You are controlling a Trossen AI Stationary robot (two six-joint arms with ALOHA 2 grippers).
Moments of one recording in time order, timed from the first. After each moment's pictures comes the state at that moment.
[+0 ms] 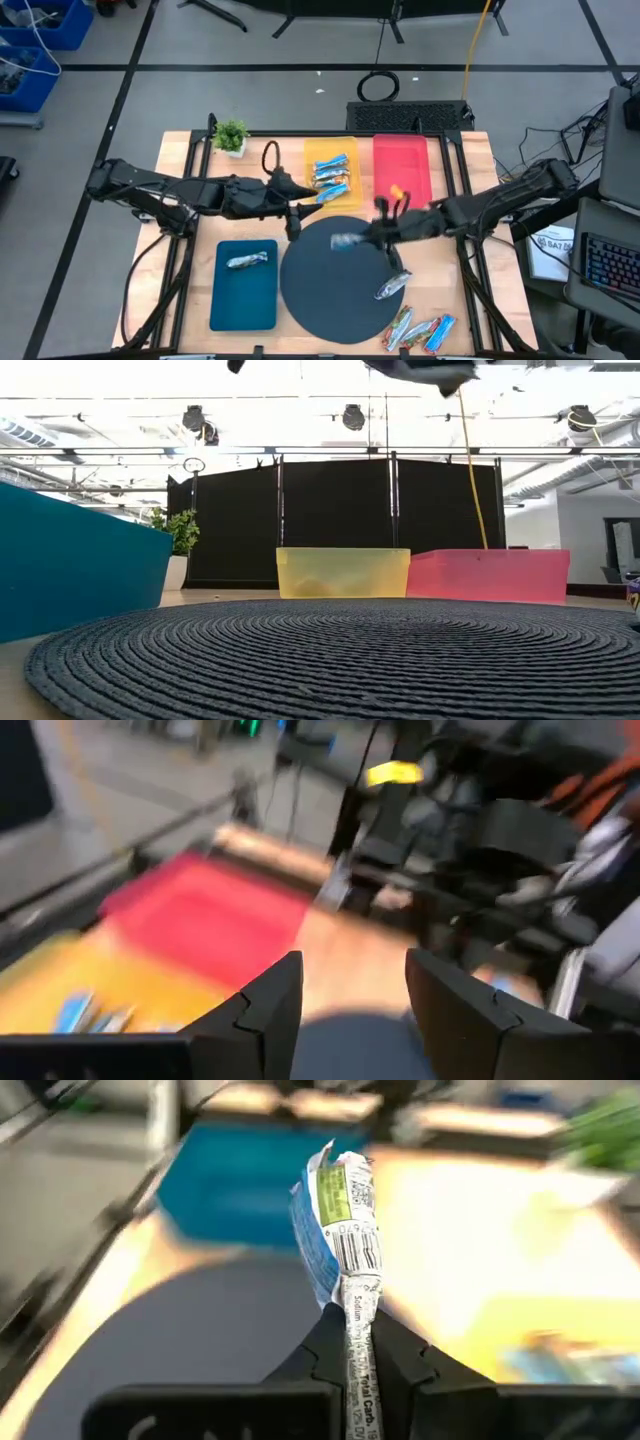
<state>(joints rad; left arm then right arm) -0.17 1.34 1.17 -0.07 -0.36 -0.34 0.31 1.21 0.93 -0.21 0.24 0.09</state>
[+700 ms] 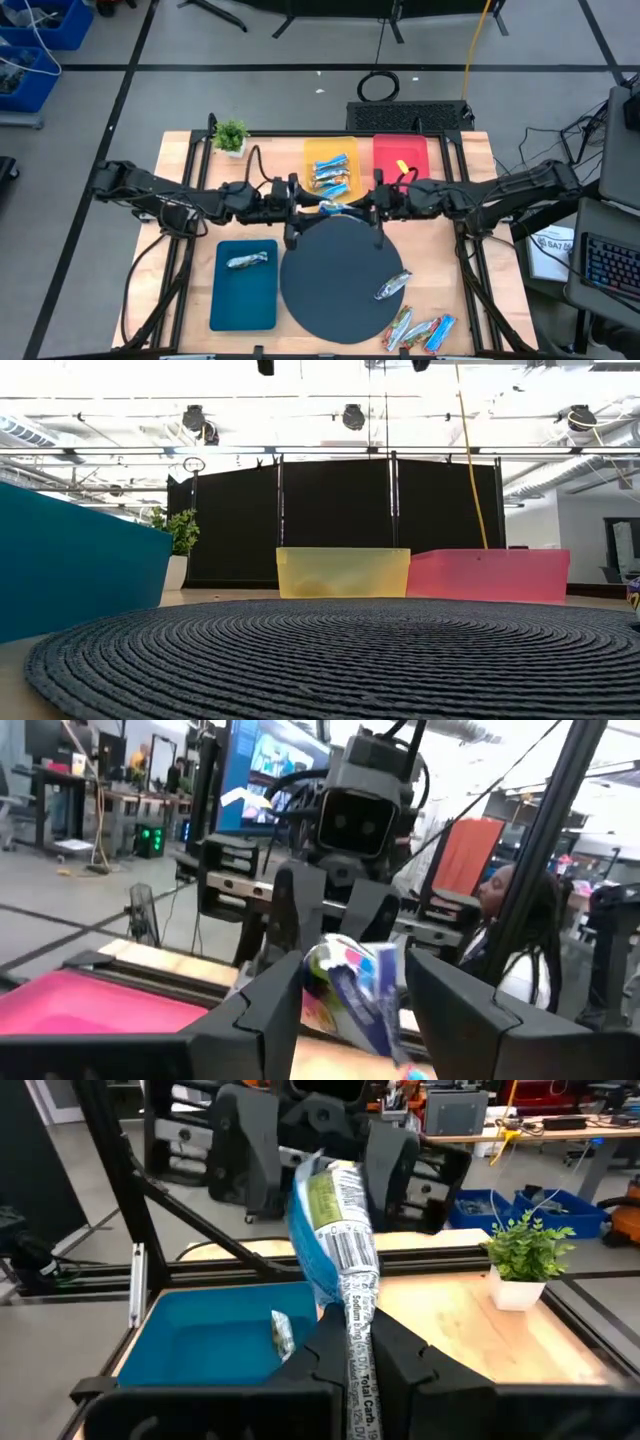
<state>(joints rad) -0.16 1.39 0.92 0.61 -0.16 -0.24 0.18 1.21 0.98 0.06 0.20 0.09</state>
